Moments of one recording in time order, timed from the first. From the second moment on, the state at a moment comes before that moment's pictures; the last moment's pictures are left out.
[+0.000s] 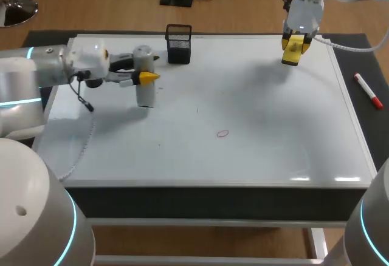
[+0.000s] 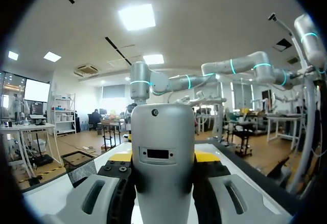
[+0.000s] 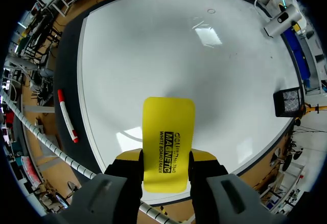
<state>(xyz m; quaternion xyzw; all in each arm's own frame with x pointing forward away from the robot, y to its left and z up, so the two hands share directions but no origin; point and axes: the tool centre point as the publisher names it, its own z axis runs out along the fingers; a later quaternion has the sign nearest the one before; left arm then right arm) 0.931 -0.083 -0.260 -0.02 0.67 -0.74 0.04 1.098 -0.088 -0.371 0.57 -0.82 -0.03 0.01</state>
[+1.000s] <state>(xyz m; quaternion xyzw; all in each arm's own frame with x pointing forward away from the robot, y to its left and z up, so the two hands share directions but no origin) 0.925 -0.049 -0.263 -0.04 0.66 -0.75 0.07 1.060 -0.042 -0.379 0.63 -0.77 -0.01 0.03</state>
